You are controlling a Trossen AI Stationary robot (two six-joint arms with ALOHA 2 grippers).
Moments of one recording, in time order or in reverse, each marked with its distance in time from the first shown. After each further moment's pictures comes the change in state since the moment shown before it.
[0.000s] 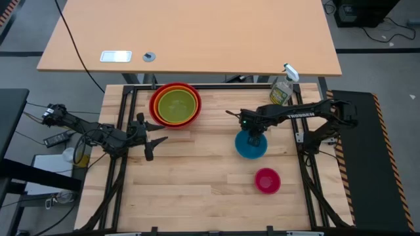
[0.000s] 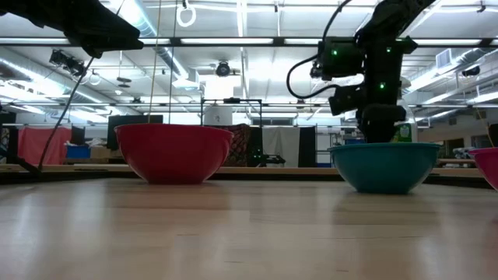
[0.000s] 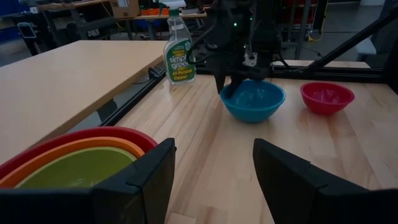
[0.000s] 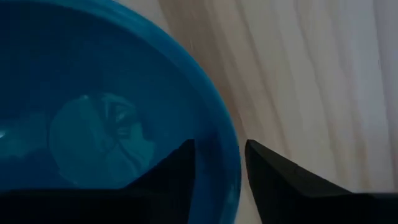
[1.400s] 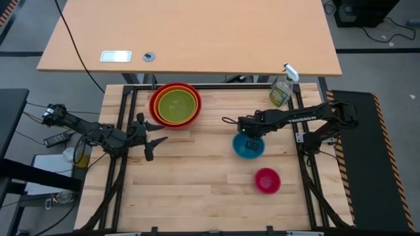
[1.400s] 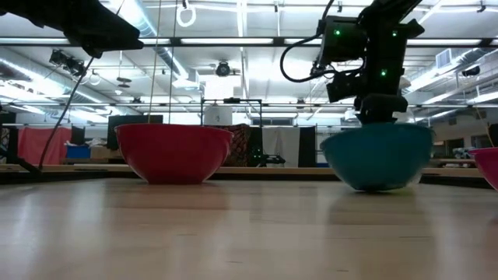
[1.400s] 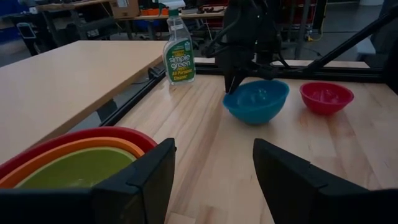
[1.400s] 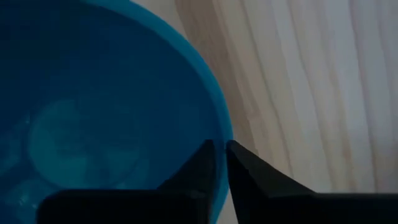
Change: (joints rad) left arm 0.000 0.000 0.000 0.000 0.000 0.001; right arm 0.126 -0.003 0.051 -0.048 0.099 0.104
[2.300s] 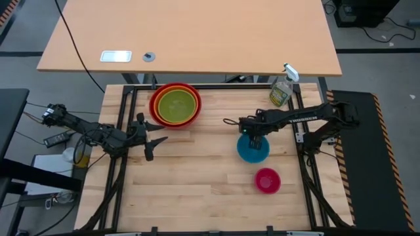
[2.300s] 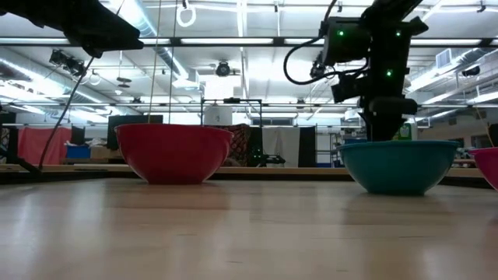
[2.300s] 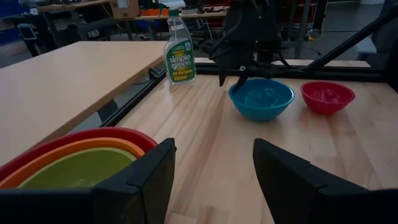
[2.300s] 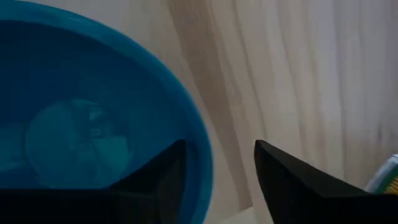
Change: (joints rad) left arm 0.000 0.000 0.000 0.000 0.000 0.007; right arm 0.004 -0.010 -0.003 -0.053 0.055 -0.058
